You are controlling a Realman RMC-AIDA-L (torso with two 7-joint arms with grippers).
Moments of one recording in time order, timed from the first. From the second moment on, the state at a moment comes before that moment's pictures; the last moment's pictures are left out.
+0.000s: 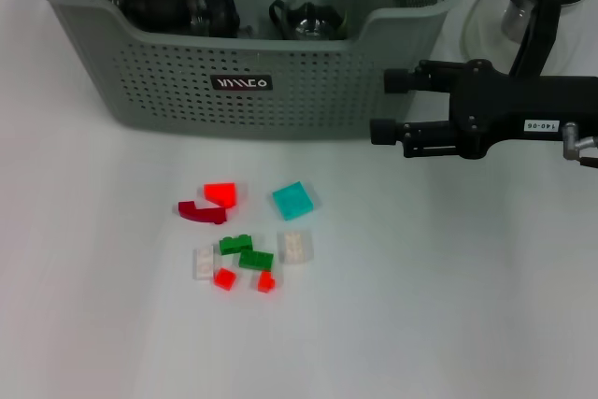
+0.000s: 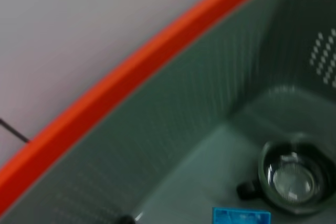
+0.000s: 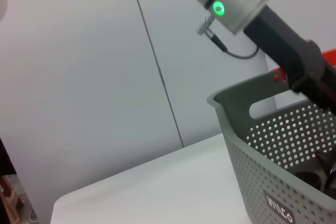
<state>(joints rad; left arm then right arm) -1.06 -1.99 1.05 0.90 2.85 1.27 -2.45 0.62 2.07 -0.88 -0.64 -1.84 -1.62 1.47</state>
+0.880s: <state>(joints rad) -0.84 -2.00 0.56 1.12 2.24 1.51 -2.26 0.61 2.07 -0.88 -0.64 -1.83 -1.62 1.46</state>
